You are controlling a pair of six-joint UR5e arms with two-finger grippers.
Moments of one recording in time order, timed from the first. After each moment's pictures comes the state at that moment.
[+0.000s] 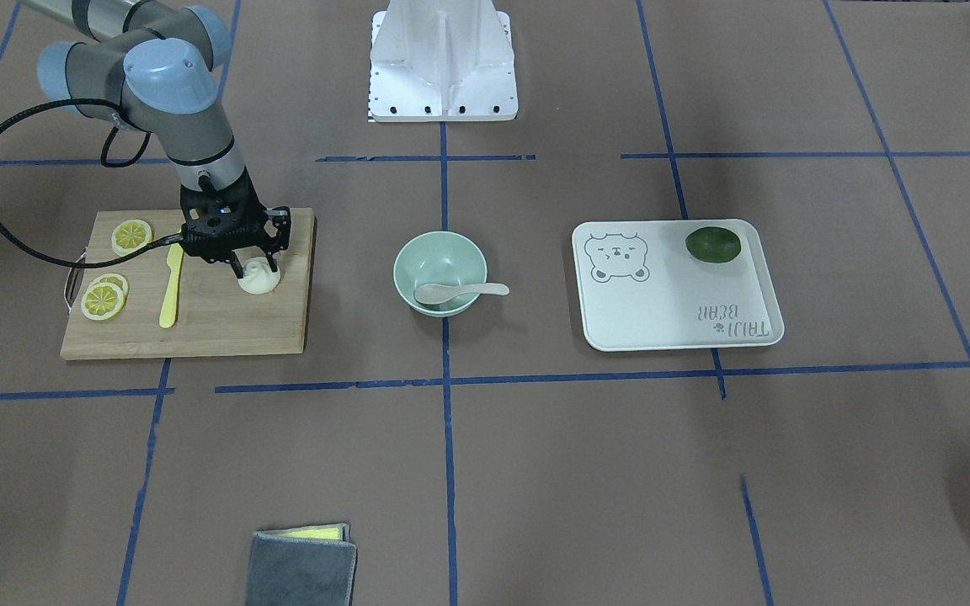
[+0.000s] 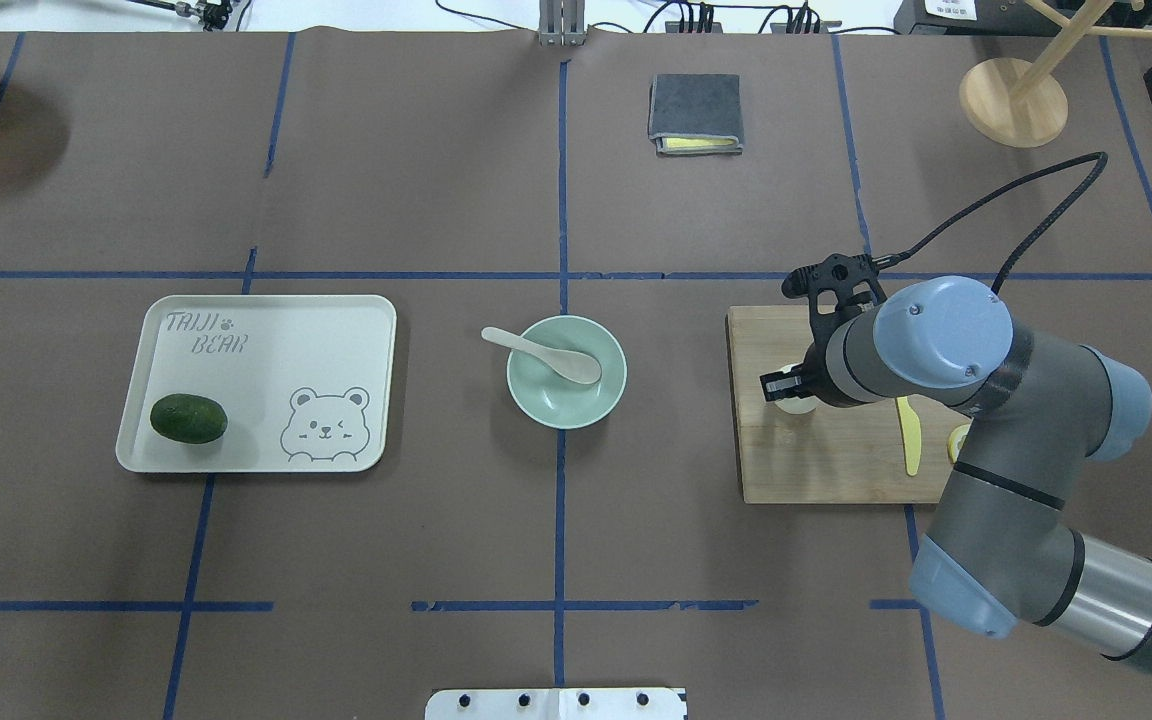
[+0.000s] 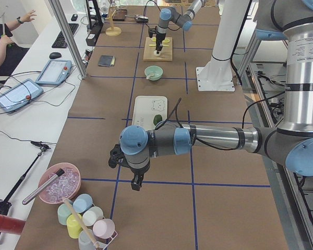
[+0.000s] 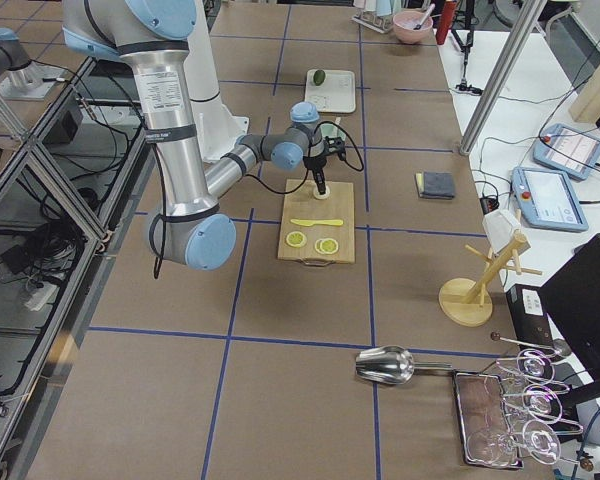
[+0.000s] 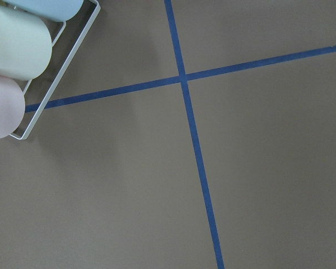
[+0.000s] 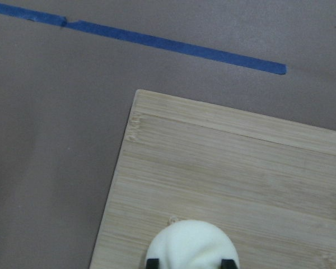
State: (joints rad) left arm -1.68 -1.51 -1.70 -1.40 -2.40 0.35; right arm 0.56 -1.32 1.86 -1.33 1.76 0.97
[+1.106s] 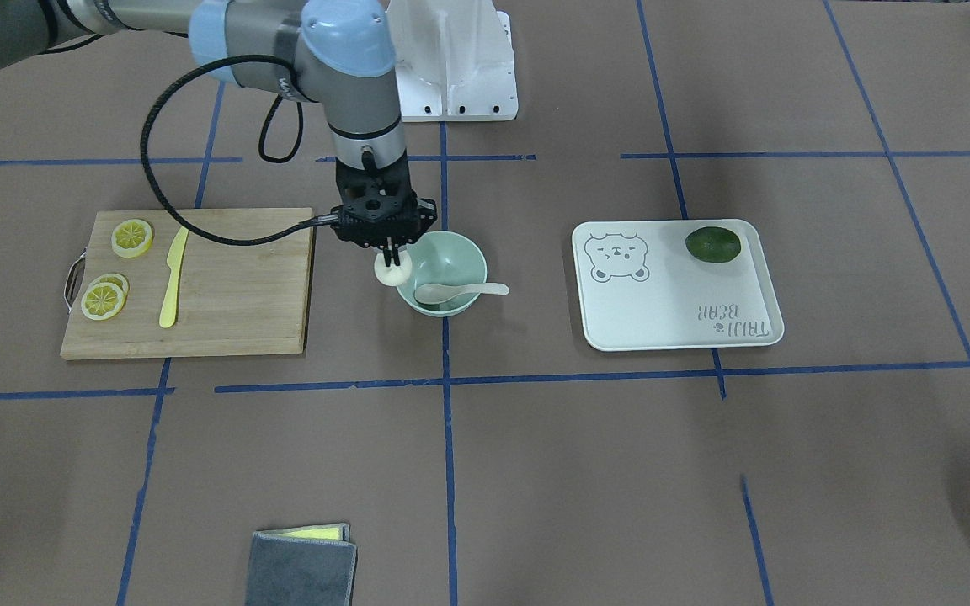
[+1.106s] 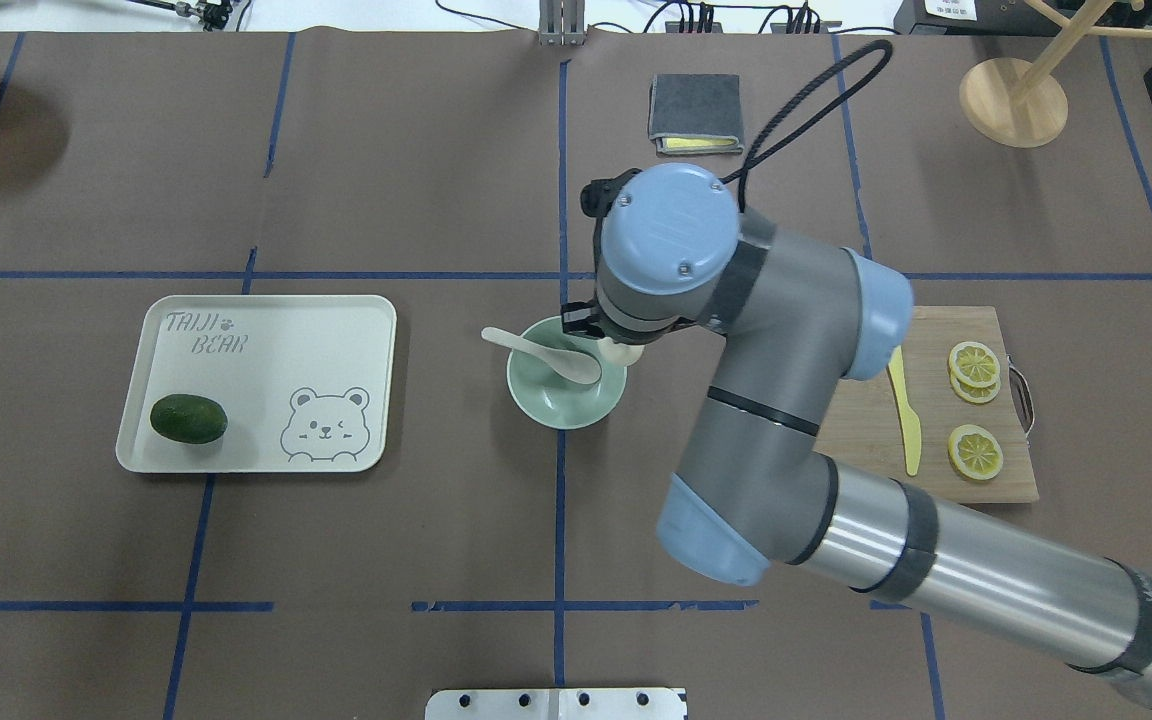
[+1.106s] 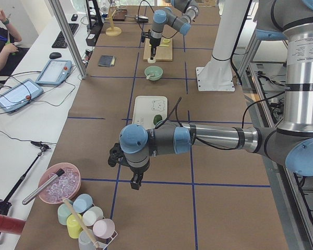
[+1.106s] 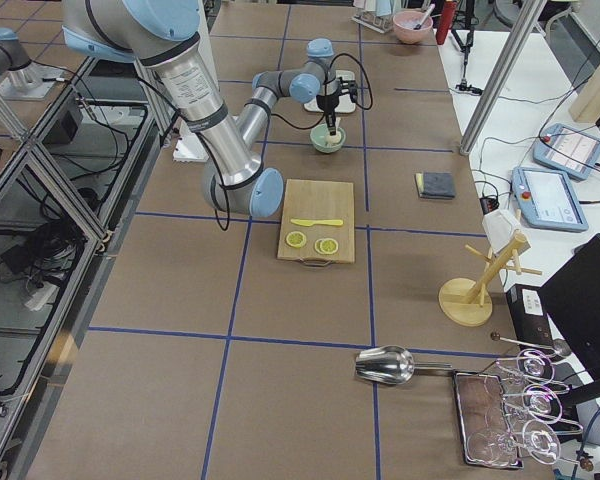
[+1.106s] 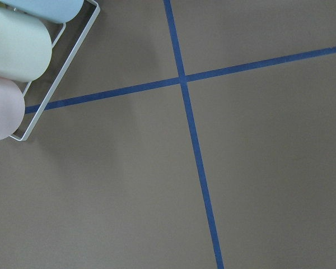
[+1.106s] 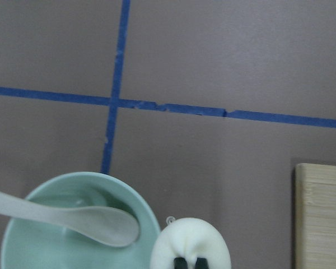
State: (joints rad) left arm -1.68 -1.51 -1.71 -1.40 -2.40 0.35; right arm 0.52 -0.79 1.67 -1.66 1.74 1.16
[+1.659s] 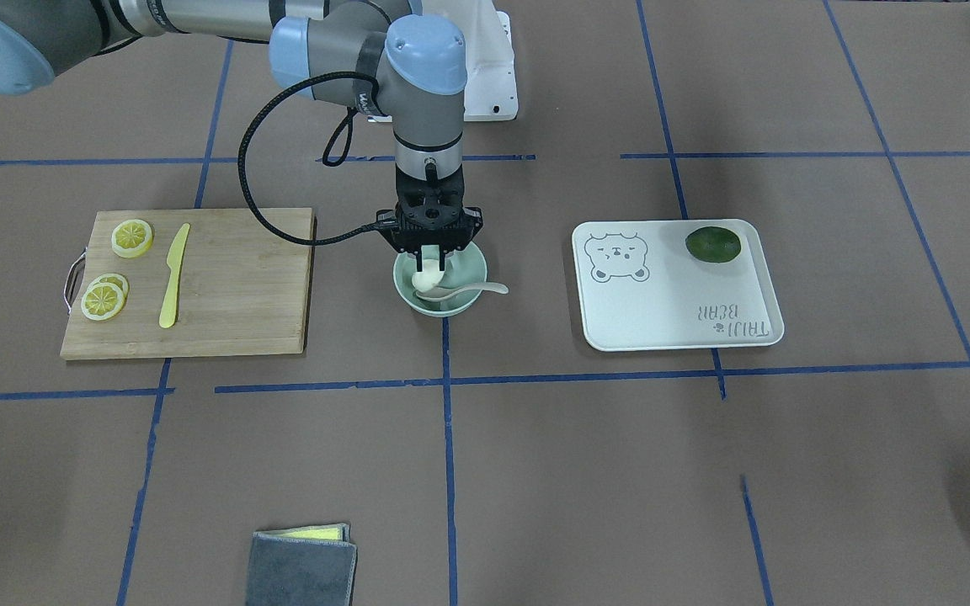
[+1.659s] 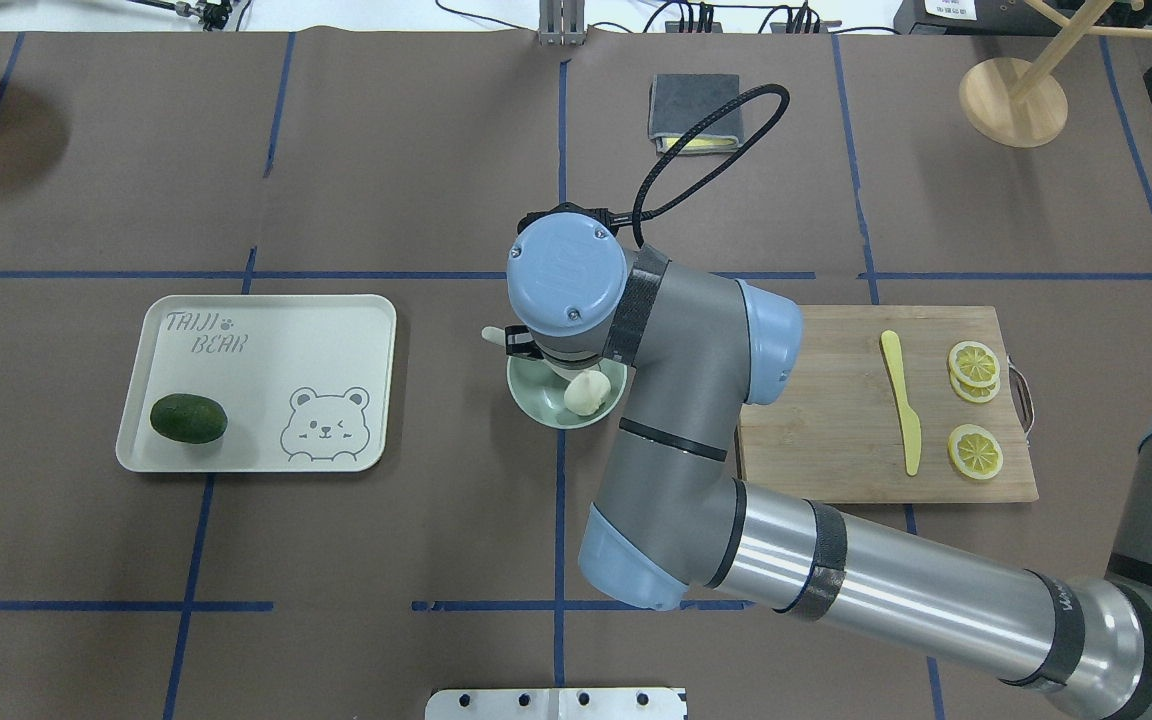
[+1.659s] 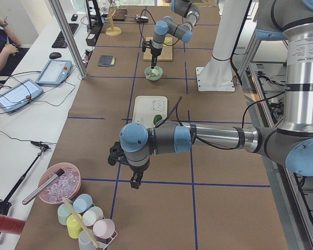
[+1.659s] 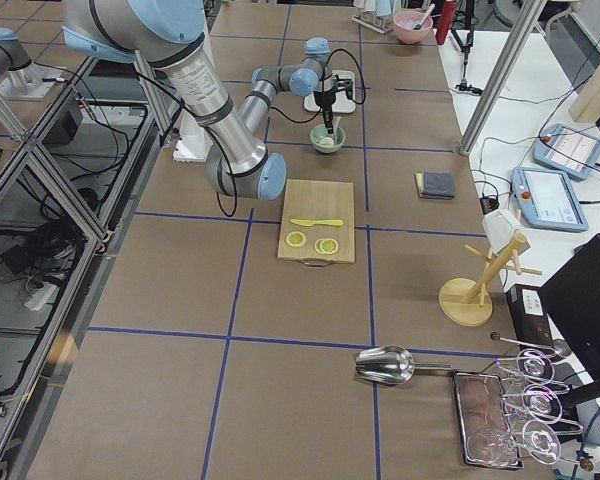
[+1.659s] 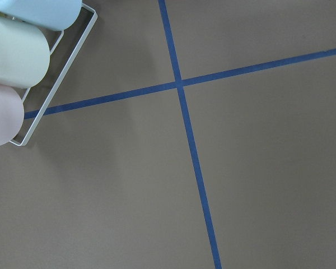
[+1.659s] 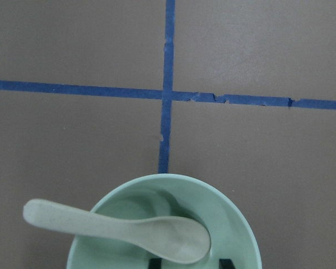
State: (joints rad) left arm -1.68 -1.51 -1.72 -1.40 -2.40 0.35; right arm 0.46 -0.73 1.58 -1.66 1.67 1.19
